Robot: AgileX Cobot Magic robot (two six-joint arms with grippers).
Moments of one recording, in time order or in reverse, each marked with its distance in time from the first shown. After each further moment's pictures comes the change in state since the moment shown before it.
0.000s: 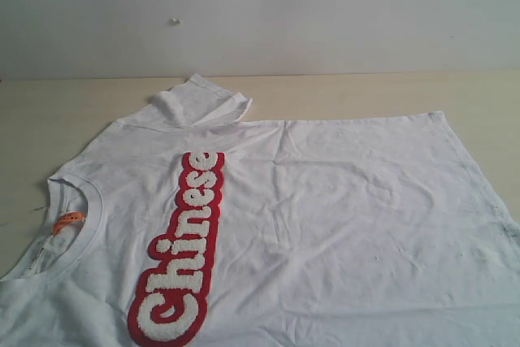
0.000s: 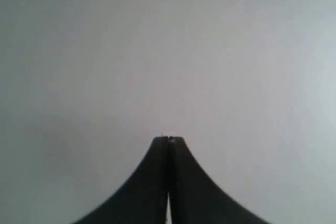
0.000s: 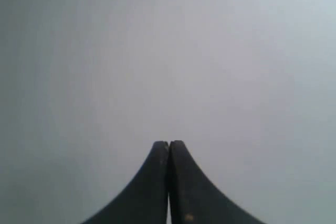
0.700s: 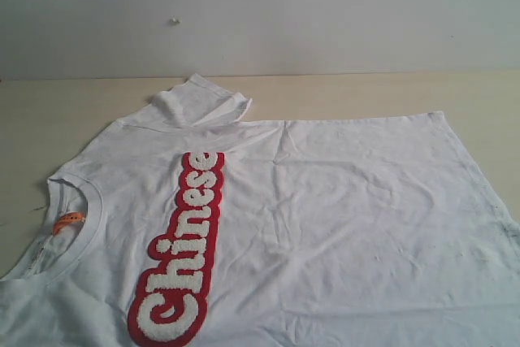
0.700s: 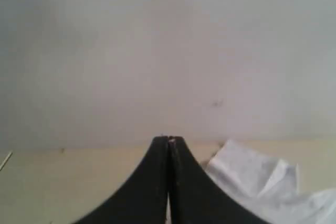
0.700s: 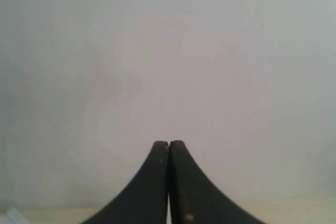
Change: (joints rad) left arm -0.064 0.814 -0.433 0.442 0.573 -0.115; right arm 0.000 0.675 -0.500 -0.224 0.488 -0.063
